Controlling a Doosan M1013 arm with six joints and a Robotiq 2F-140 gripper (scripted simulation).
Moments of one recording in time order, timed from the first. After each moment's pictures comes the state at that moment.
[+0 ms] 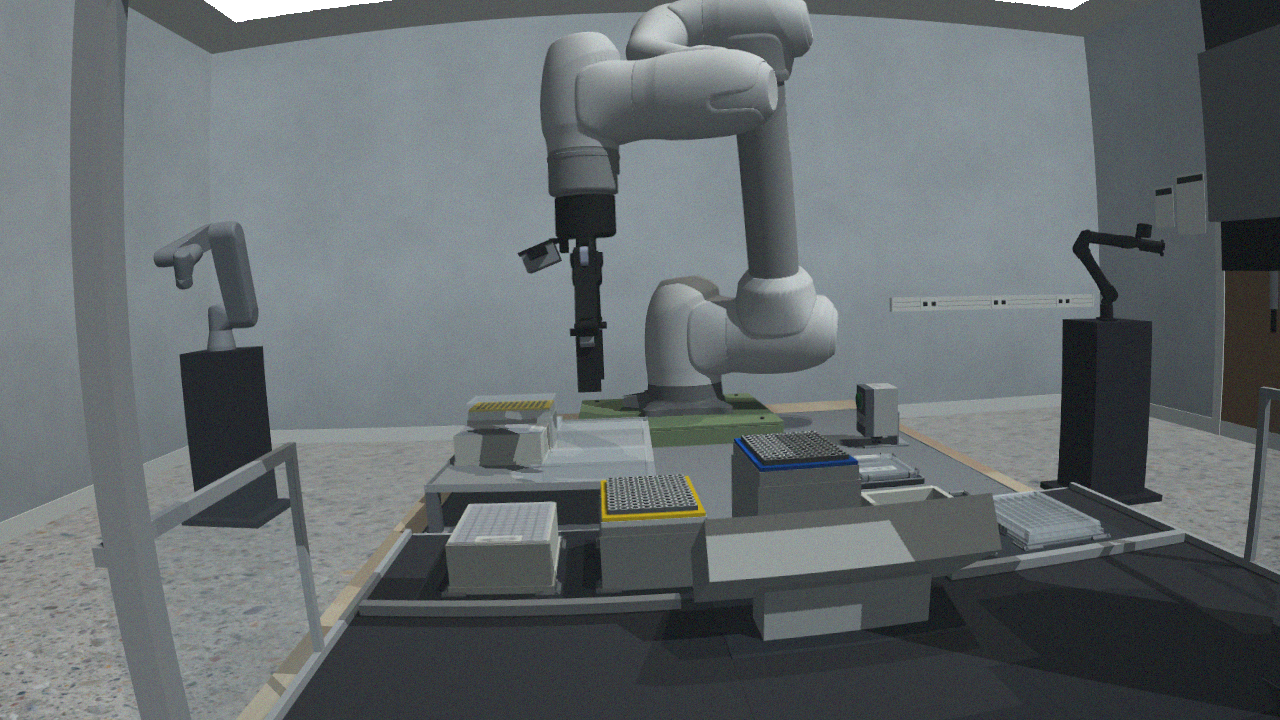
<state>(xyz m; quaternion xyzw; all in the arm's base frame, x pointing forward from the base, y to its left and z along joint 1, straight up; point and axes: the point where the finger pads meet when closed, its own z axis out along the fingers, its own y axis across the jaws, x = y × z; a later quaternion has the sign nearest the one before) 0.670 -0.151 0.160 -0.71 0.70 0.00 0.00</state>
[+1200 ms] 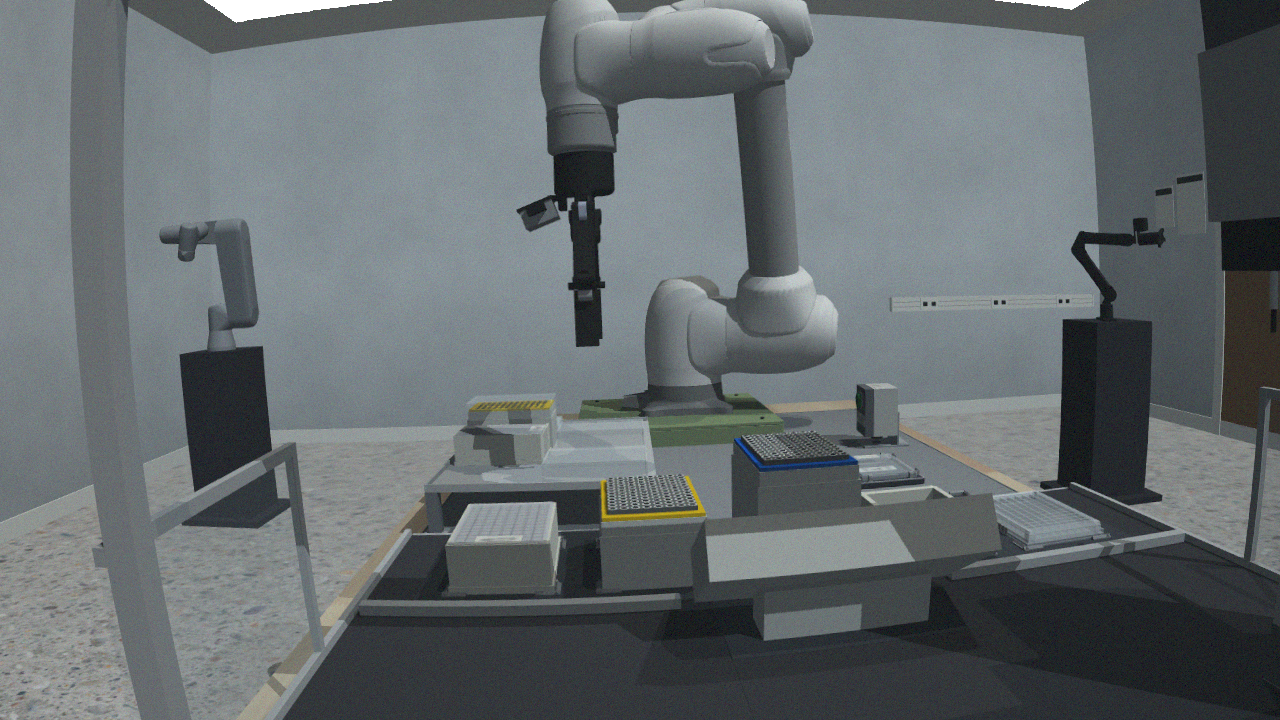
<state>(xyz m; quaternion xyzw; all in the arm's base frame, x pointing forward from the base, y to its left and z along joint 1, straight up) 0.670 -0.151 0.213 -0.71 0.70 0.00 0.00</state>
